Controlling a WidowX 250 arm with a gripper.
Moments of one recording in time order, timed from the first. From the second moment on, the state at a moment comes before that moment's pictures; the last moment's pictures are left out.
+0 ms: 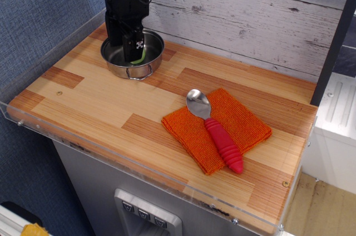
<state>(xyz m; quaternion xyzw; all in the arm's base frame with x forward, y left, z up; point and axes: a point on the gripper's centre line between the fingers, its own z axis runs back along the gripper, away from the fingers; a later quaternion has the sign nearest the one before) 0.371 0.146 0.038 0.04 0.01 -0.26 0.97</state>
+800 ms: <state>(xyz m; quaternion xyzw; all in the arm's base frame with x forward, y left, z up) 0.343 0.100 0.086 0.03 -0.01 -0.26 0.97</state>
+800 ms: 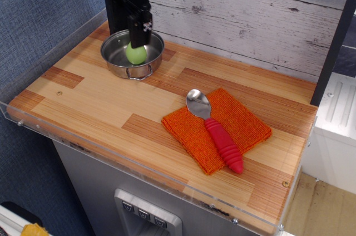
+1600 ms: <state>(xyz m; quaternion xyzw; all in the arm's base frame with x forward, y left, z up) 0.287 0.002 0.097 -0.01 -0.08 -0.15 0.99</state>
